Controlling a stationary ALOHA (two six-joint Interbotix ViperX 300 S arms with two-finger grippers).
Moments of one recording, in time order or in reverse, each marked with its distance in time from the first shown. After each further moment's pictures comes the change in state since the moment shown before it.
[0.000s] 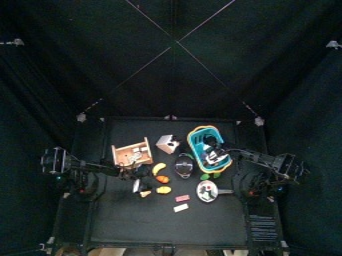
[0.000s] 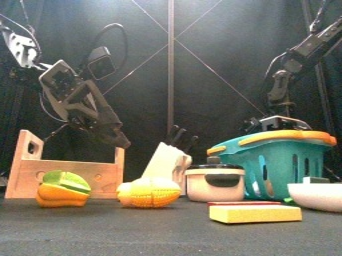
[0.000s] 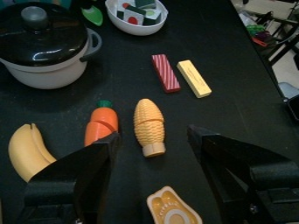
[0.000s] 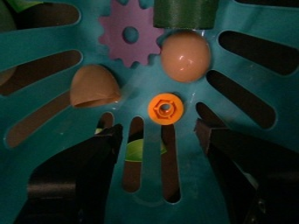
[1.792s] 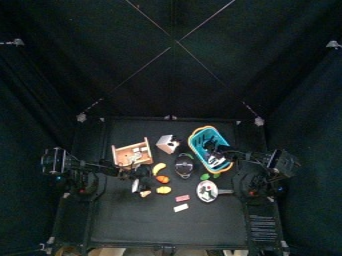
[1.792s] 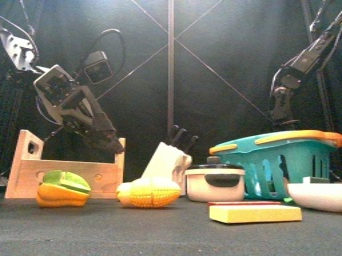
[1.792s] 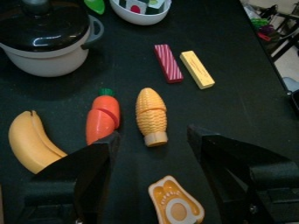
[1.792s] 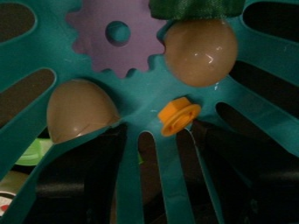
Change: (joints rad) left arm 0.006 0.000 0.025 0.000 0.002 -0.002; right arm 0.012 0.120 0.040 -0.106 -0.032 0.009
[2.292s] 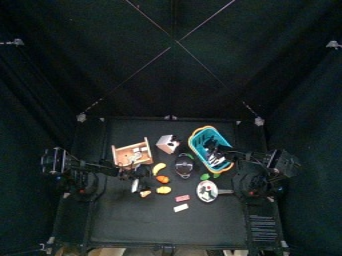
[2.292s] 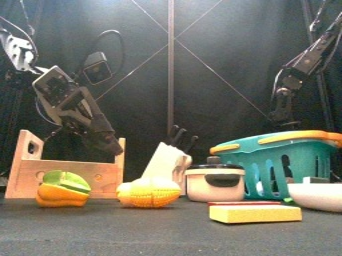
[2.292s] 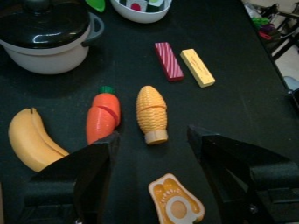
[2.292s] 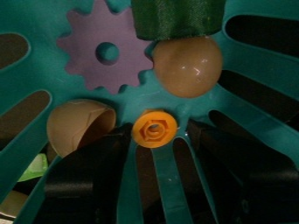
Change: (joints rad) left arm 0.002 0.002 0.005 0.000 0.000 0.002; right arm 0.003 0.000 0.011 -0.063 -0.028 0.051
